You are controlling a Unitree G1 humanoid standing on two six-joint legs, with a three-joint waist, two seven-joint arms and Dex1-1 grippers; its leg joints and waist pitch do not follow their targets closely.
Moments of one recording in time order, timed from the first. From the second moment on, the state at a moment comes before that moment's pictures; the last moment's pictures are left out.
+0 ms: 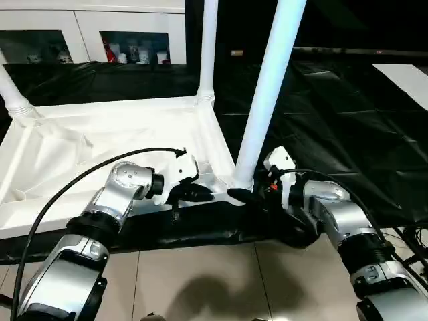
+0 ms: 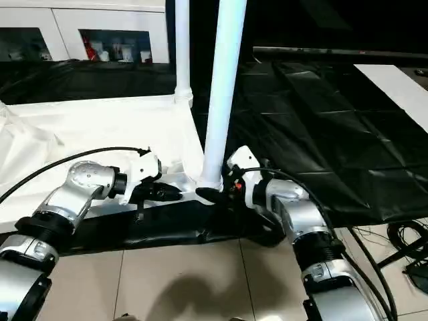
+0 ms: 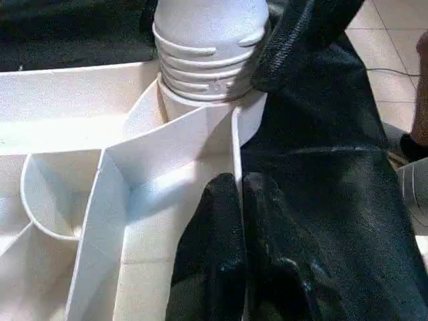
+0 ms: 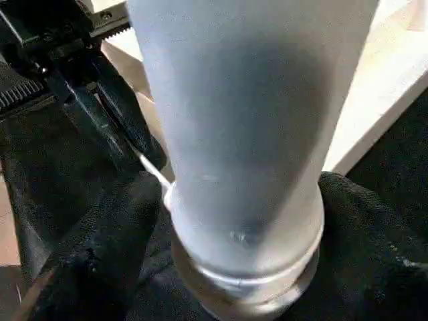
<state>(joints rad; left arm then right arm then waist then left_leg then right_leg) -0.68 0.34 -0.24 0.79 0.05 -0.09 -1.22 -0.55 -0.27 0.15 0.64 0.17 0.12 0.99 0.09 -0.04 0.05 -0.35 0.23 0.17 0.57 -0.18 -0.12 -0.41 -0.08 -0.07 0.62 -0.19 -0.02</state>
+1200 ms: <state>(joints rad) -0.78 0.15 -0.24 0.89 0.15 0.03 -0.79 -0.66 -0.03 -0.01 0.86 0.11 0.04 0.30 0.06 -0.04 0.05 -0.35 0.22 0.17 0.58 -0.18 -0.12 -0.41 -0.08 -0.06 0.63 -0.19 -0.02</state>
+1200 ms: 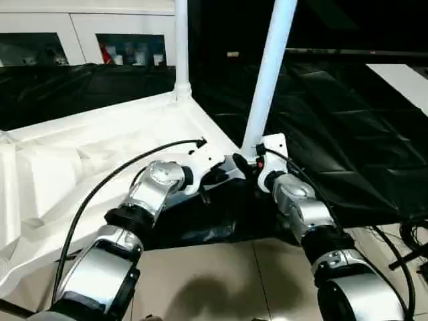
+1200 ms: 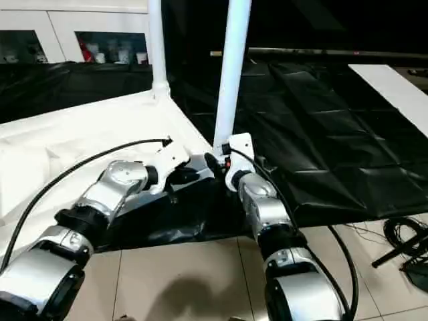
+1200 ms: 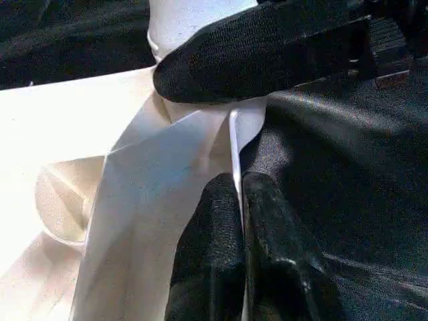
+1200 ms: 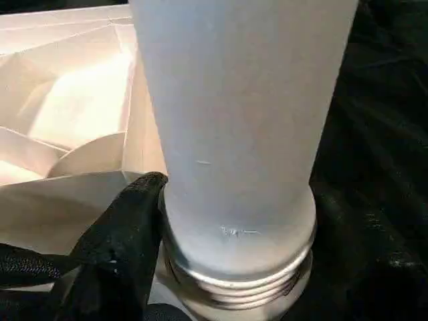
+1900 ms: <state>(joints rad) -0.69 0.33 -0.24 0.80 0.07 -0.10 -1.19 -0.54 -0.26 0.14 0.61 0.12 0.11 0.90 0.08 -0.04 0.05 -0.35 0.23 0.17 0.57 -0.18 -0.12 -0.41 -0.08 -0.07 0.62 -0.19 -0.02</state>
